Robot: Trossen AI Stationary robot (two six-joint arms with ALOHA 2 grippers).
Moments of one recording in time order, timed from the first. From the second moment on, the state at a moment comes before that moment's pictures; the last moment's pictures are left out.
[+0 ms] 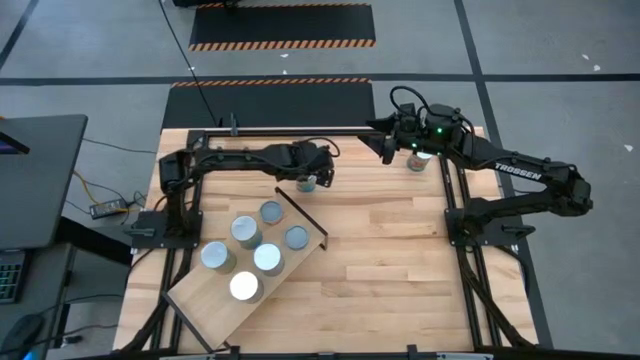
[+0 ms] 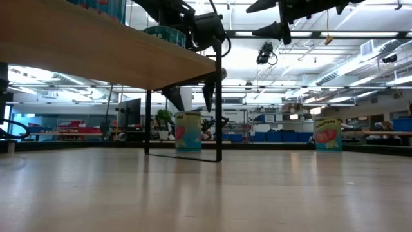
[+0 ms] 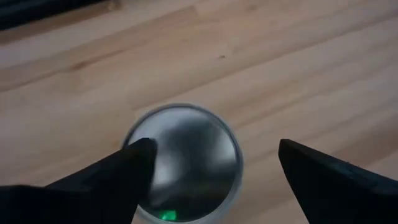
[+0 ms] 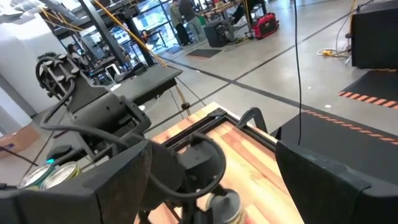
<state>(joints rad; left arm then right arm) 0.25 1.92 1.51 -0.75 -0.39 -0.91 -0.45 1.05 0.93 0.01 -0.10 0.37</state>
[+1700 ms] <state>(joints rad) 0.32 1.92 1.54 -0.93 -0.38 -1.00 -0.45 1.05 0.93 -0.02 -0.07 0.39</state>
